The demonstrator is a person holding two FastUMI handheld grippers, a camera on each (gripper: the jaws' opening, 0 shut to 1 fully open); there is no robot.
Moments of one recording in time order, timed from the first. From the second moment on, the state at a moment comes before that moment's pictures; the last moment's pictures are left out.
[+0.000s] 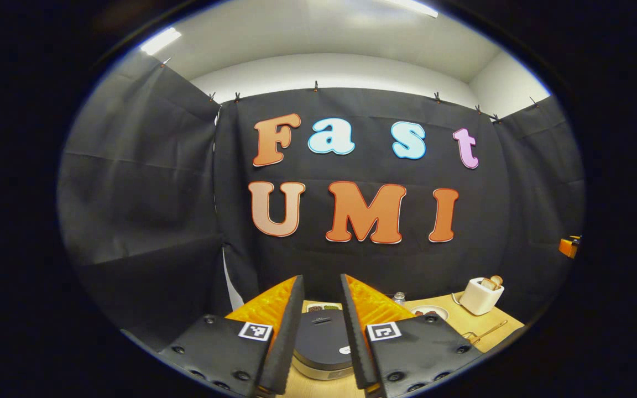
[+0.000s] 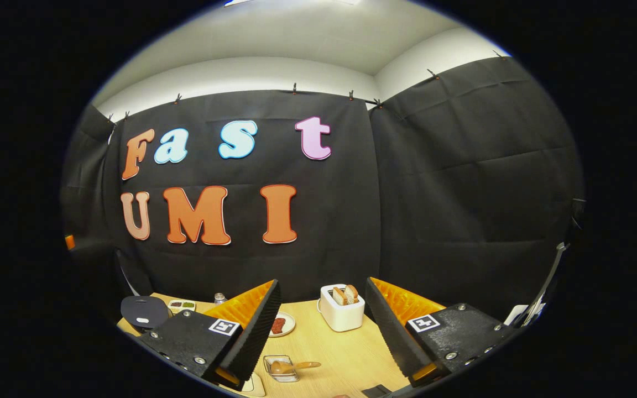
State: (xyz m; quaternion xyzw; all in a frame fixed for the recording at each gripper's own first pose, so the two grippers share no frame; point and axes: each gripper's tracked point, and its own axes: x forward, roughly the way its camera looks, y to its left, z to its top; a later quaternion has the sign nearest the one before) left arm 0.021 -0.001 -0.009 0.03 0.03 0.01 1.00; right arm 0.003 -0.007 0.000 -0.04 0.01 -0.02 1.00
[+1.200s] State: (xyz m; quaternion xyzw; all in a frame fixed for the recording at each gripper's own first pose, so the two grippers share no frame) left arm 0.077 -0.070 -0.127 0.00 0.17 -0.10 0.98; right arm 0.000 -0.015 -0.020 -0.06 0.04 -0.02 1.00
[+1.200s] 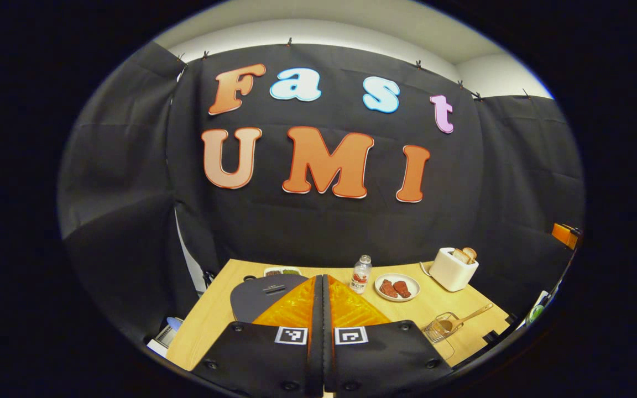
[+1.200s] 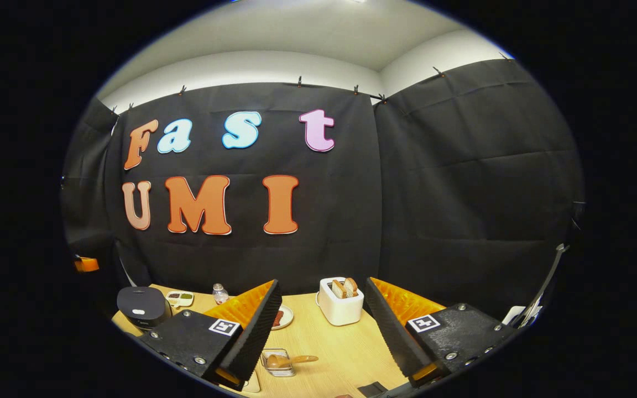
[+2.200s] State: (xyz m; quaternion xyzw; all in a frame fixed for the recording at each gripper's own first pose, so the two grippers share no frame) left arm 0.107 -0.067 -0.307 0.03 0.34 -0.08 0.94; right arm -0.006 -0.037 -0.053 -0.06 0.10 -0.05 0.99
